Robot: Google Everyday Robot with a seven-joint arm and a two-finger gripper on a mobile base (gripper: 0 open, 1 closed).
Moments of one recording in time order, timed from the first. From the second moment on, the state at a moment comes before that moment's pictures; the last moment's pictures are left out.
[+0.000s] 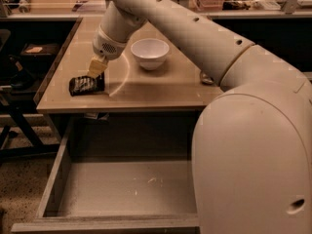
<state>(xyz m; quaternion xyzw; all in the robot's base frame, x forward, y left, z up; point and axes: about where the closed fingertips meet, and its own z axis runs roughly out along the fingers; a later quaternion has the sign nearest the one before) 0.651 0.178 0.855 -0.69 0.66 0.20 0.23</state>
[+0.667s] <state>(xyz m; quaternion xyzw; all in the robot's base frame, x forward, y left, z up) 0.651 0.178 0.855 -0.69 0.66 0.20 0.23</state>
